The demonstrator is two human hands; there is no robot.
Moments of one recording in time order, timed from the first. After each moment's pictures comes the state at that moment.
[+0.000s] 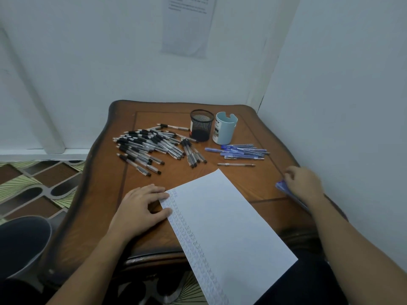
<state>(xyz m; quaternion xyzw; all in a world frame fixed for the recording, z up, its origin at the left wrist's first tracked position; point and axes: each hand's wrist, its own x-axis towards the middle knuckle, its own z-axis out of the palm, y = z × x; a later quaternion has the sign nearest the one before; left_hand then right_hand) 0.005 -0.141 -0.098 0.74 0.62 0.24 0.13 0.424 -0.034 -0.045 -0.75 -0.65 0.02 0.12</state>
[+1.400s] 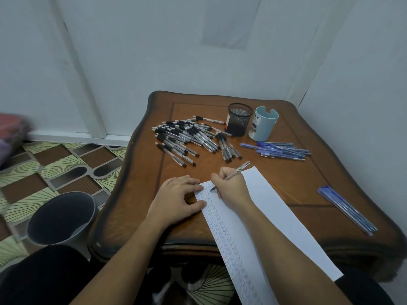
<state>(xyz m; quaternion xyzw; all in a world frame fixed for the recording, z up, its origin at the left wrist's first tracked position) 0.004 -0.141 -0.101 0.73 0.63 0.23 0.13 0.174 -0.077 -0.083 -0.51 -0.63 0.46 0.37</state>
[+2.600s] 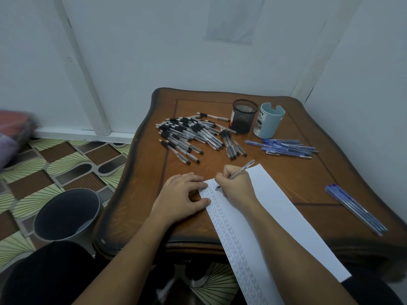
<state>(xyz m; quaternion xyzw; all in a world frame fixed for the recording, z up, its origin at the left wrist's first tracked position) 0.004 -0.142 -0.102 0.73 0.63 0.24 0.12 0.174 -0.077 -0.087 -0.49 -0.64 0.45 0.39</state>
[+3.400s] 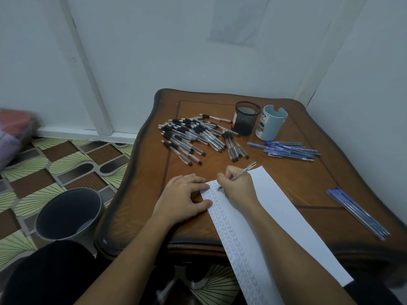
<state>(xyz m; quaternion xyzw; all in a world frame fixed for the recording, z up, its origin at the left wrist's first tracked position) 0.002 -0.140 -0.093 0.73 0.62 0.24 0.12 0.171 -0.076 -0.081 -0.50 -0.64 0.42 0.39</state>
